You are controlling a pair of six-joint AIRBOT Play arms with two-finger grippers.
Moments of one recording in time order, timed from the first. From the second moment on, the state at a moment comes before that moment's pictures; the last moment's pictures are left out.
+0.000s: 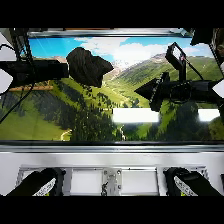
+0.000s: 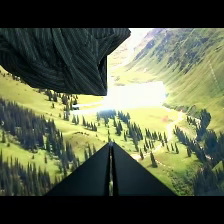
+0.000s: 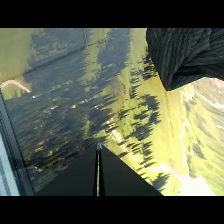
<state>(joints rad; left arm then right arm) -0.28 -1.04 1.44 1.49 -1.10 -1.71 0.14 -0.97 1.18 -0.64 1.16 0.54</state>
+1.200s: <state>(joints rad) -0.22 -1.52 1.47 1.49 -0.72 -1.75 0.14 -0.97 1.18 -0.64 1.16 0.54</state>
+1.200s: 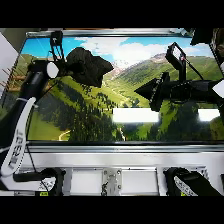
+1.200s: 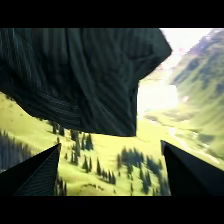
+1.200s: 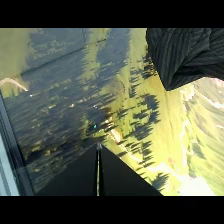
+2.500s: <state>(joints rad) -0.24 -1.40 1.85 1.50 -0.85 -1.68 0.14 -0.97 1.18 -0.64 1.16 0.53</state>
